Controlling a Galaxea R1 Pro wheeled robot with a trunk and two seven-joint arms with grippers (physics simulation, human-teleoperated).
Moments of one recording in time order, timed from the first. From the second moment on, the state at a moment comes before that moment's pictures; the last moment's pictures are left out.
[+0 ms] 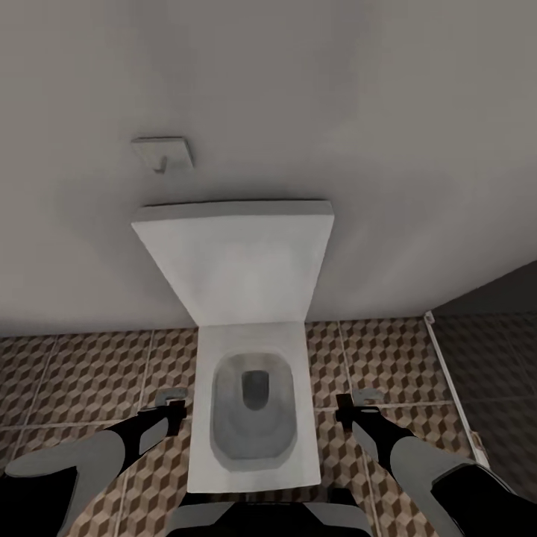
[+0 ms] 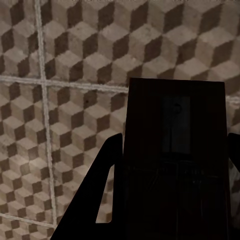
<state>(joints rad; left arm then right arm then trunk) -0.90 0.12 -1.65 -0.15 1.74 0.05 0.24 -0.85 0.01 0.39 -0.08 -0.36 0.11 -0.21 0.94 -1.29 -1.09</state>
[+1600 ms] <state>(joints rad) -0.90 0.12 -1.65 -0.15 1.74 0.05 0.24 -0.85 0.01 0.39 -0.08 -0.36 0.11 -0.21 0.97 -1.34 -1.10</state>
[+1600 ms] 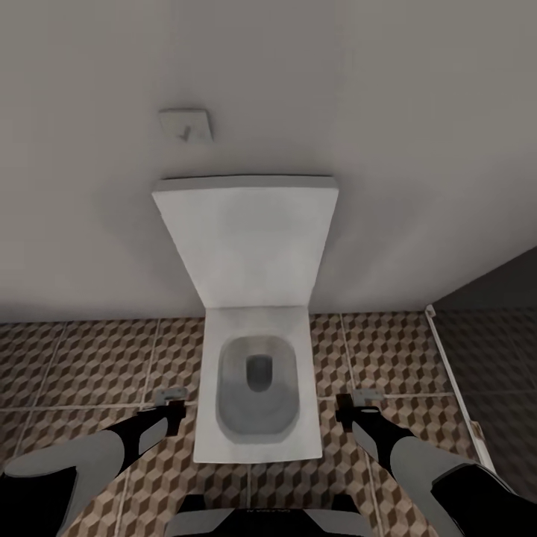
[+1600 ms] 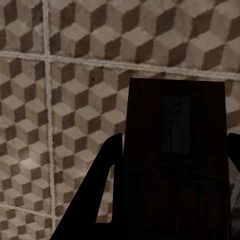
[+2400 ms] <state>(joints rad) -0.90 0.12 -1.65 -0.15 1.74 0.05 0.24 -0.85 0.01 0.39 -0.08 -0.36 0.11 -0.21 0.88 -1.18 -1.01</state>
